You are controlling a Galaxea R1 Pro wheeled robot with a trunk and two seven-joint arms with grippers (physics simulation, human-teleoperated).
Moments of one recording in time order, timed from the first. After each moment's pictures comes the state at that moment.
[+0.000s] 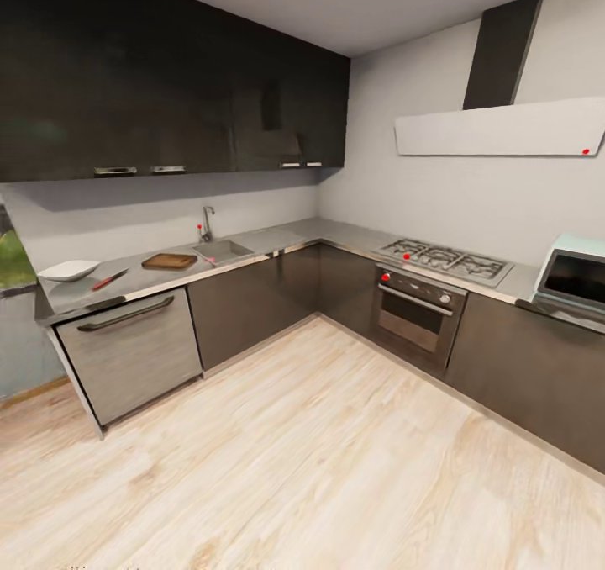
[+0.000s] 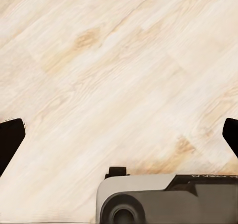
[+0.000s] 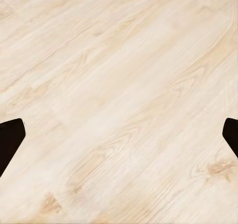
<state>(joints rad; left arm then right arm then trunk) 0.00 0.02 0.01 -0.33 0.01 -0.35 0.00 0.00 0.03 0.00 -0.40 0.00 -0.51 0.00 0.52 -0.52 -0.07</state>
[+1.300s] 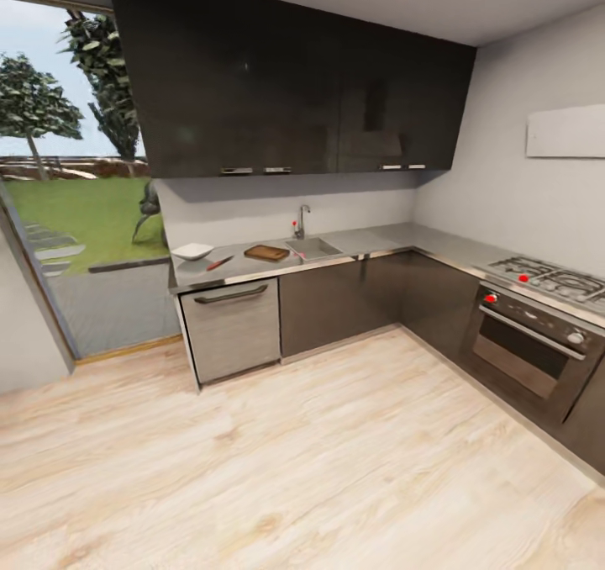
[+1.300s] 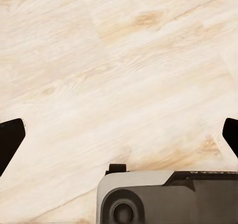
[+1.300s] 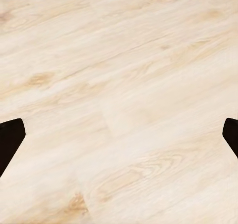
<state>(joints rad) 0.00 0.02 0.01 -0.33 0.01 -0.35 0.00 0.00 0.03 0.00 -0.40 0.00 -0.51 0.00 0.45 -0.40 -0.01</state>
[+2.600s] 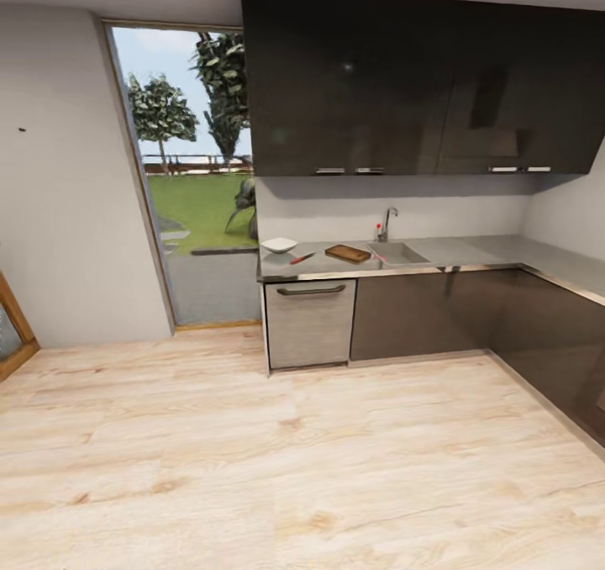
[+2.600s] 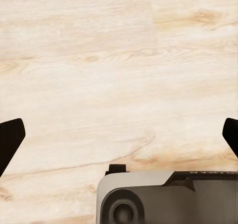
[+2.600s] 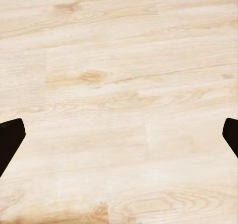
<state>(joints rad) 0.00 0.02 0.01 -0.33 0.01 -0.36 0.00 0.00 0.02 0.00 -0.40 0.00 -0.51 0.00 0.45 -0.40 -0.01</state>
